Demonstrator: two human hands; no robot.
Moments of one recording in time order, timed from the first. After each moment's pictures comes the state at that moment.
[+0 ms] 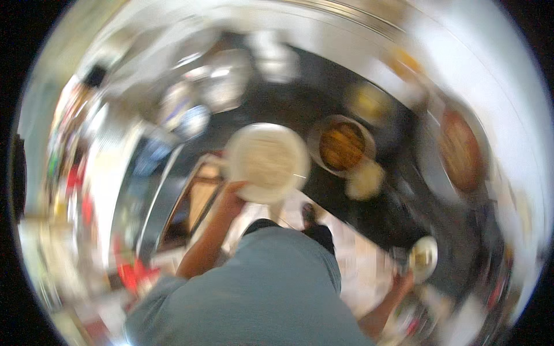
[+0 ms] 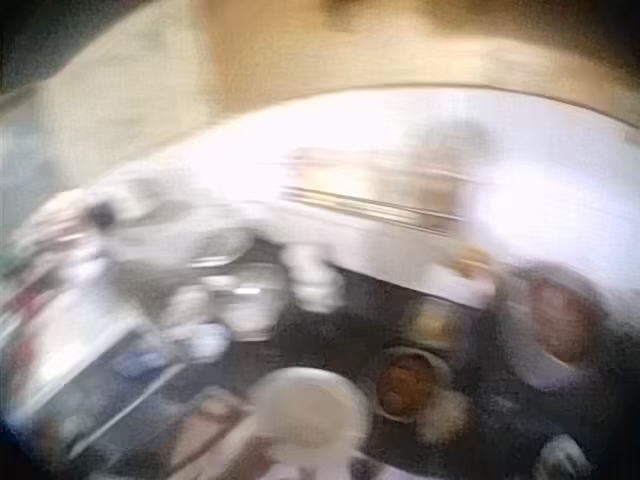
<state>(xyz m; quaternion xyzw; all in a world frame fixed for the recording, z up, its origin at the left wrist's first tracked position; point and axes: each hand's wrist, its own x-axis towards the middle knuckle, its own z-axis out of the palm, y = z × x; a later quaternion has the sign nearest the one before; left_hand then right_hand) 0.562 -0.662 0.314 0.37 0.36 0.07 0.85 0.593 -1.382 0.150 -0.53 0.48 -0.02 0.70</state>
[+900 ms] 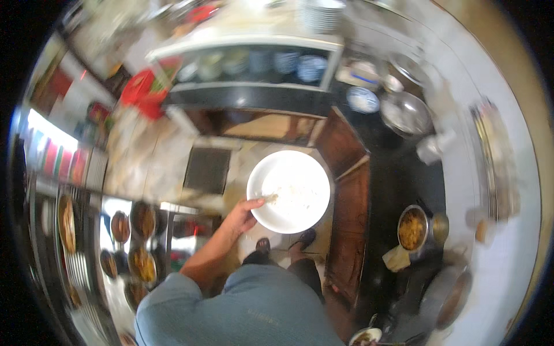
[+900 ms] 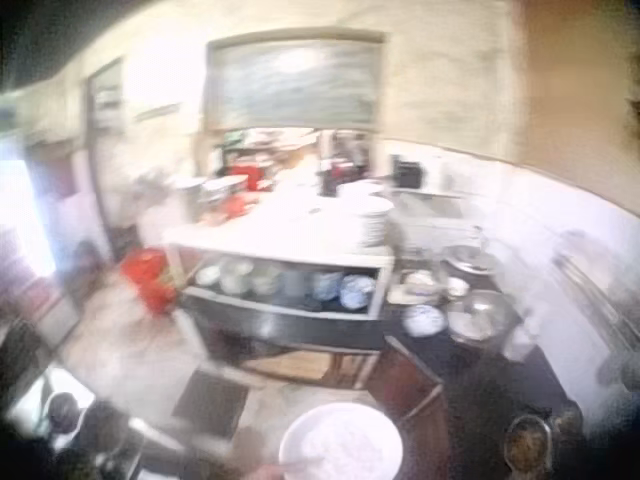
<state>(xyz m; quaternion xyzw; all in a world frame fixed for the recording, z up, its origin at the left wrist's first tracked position) 0.162 -0.823 0.384 0.19 0.30 0.41 0.84 0.549 -1.226 0.306 -0.69 0.11 0.29 0.65</state>
